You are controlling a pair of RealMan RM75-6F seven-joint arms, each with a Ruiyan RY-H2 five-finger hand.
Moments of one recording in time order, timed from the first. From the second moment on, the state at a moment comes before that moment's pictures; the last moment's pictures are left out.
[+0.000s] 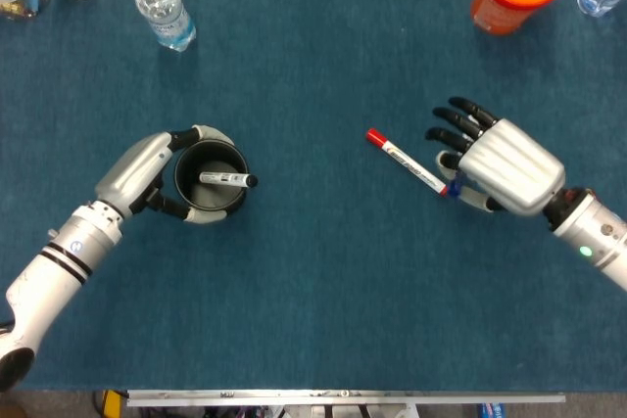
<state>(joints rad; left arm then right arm) -0.54 -1.32 -0.01 -1.59 1.49 1.00 -0.67 0.63 -1.39 -0.06 -1.46 -1.71 1.15 -0.11</state>
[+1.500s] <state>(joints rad) -0.64 -1.44 -0.08 -1.62 1.42 0.89 -0.52 0.78 -1.46 0.28 -1.95 -1.23 0.94 0.42</state>
